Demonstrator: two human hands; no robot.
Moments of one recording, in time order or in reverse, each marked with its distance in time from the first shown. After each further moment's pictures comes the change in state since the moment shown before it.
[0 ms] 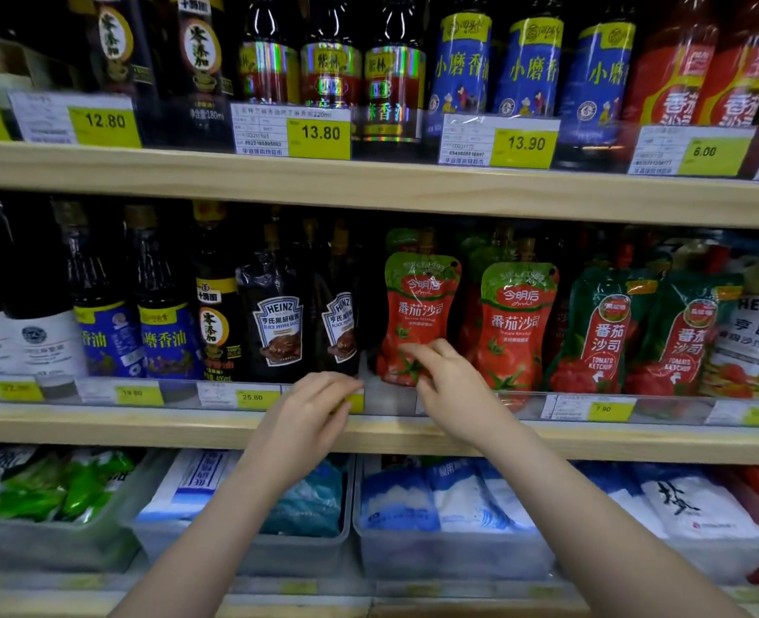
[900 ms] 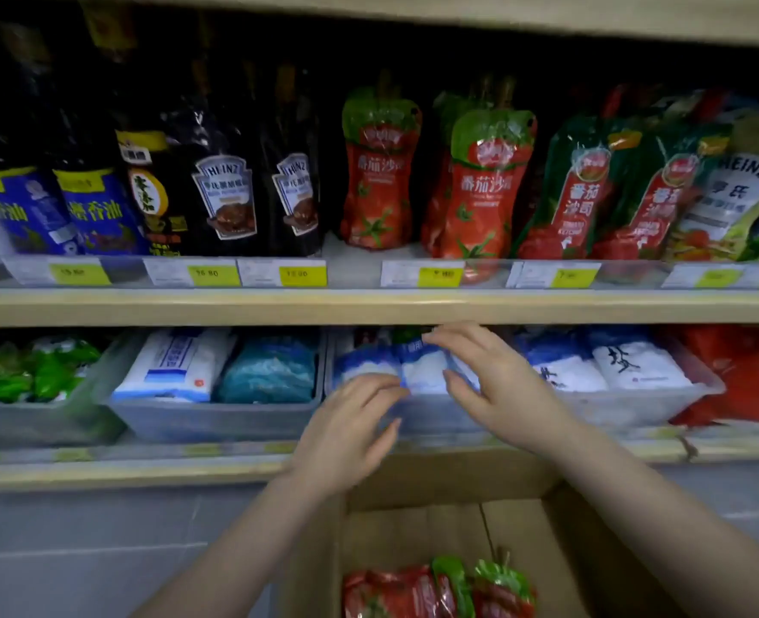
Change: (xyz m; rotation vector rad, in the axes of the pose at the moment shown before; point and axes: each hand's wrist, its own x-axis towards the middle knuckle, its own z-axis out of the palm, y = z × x) left_hand -0.092 0.082 0.081 -0.181 -0.178 0.091; right_hand -0.134 0.044 0.002 0.004 -0.074 -0.138
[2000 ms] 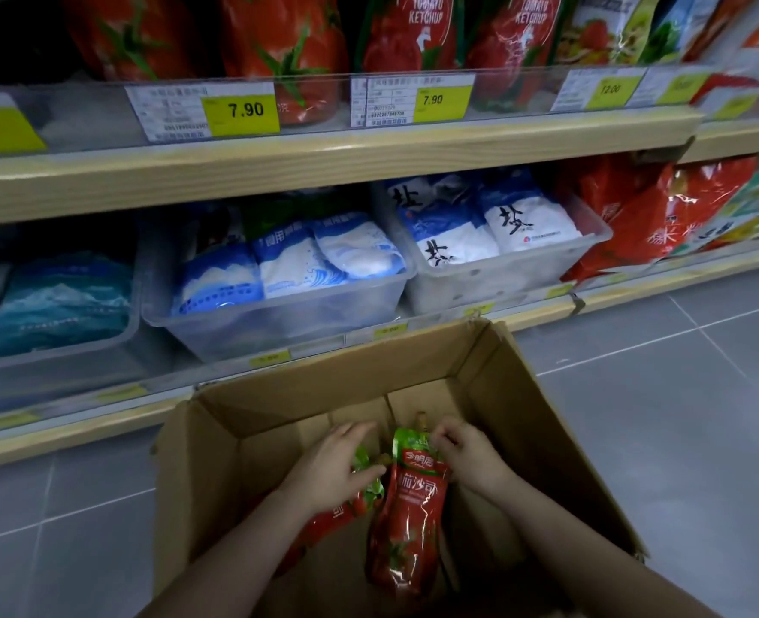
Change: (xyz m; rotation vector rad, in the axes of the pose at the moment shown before) left_hand -0.072 0.055 0.203 -0.319 -0.786 -0.381; right_hand -0.223 0.122 0.141 0.560 -0.182 1.071
